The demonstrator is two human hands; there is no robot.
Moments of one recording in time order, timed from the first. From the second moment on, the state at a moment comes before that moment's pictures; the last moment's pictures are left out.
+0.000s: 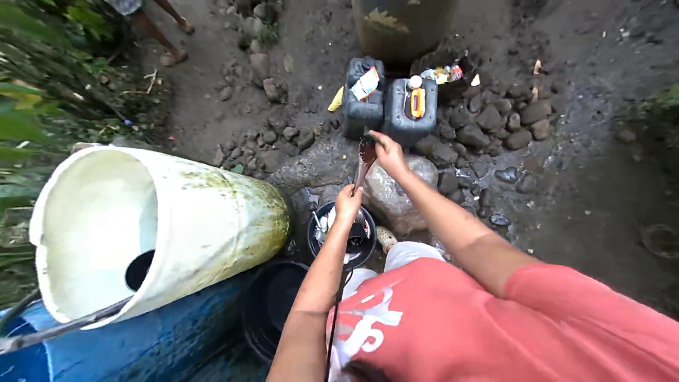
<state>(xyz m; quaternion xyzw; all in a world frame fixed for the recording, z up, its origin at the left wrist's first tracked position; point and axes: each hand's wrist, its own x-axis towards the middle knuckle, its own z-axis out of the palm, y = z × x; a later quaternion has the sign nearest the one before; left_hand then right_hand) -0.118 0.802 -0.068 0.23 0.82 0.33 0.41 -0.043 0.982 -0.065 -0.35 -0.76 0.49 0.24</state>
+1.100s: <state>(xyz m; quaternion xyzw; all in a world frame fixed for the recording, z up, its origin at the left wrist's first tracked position) -0.141 0.797 -0.024 0.32 0.90 0.09 0.28 -0.073 1.024 -0.037 -0.37 -0.65 0.62 0.23</state>
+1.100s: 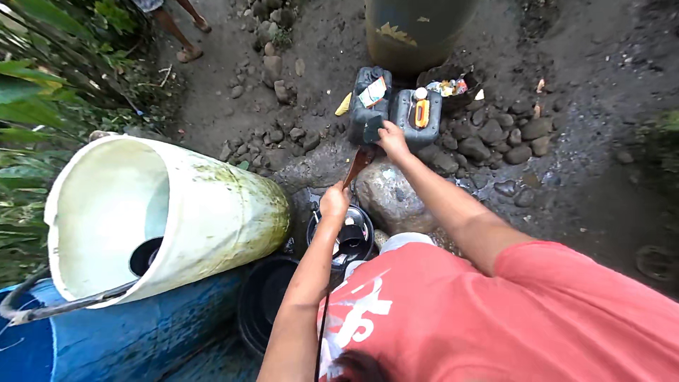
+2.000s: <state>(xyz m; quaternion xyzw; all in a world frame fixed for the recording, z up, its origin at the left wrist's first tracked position) -0.161 0.804 -0.045 0.20 0.77 0.38 0.47 -0.062 1.055 -0.062 -0.26 -0.53 0.81 0.00</state>
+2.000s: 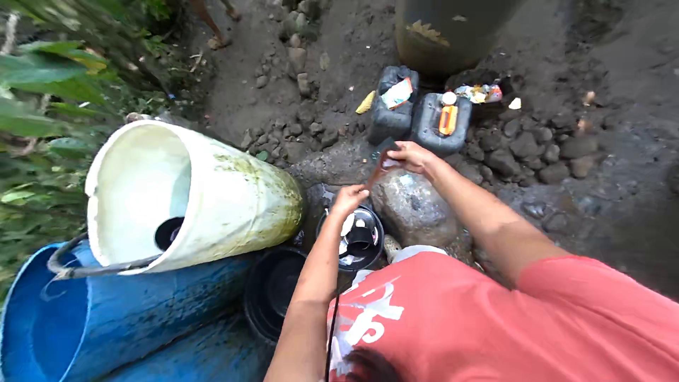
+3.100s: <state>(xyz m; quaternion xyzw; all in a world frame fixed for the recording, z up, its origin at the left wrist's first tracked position) -0.139 0.799 -0.088 0.12 0.81 0.44 0.37 -0.096 1.046 -0.064 -0.20 -0.91 0.34 0.13</state>
